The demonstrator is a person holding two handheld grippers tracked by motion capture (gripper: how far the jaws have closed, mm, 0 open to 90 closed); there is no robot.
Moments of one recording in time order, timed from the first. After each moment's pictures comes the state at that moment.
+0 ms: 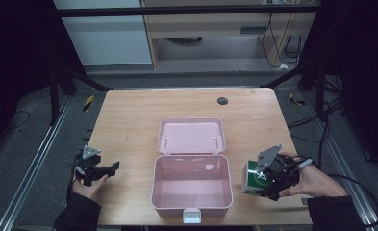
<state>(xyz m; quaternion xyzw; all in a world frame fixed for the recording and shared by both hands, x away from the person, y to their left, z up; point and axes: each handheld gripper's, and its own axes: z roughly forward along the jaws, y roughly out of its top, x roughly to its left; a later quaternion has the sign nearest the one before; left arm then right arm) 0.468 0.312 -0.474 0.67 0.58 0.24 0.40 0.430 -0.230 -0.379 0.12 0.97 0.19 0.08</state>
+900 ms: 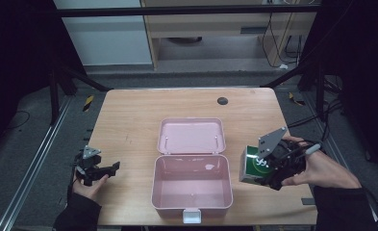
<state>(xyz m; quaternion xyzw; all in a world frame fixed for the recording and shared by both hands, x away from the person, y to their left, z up) 0.468 0.312 -0.475 0.67 0.58 0.23 0.40 0.427 -0.213 -0.308 0.10 0.97 0.20 0.11</state>
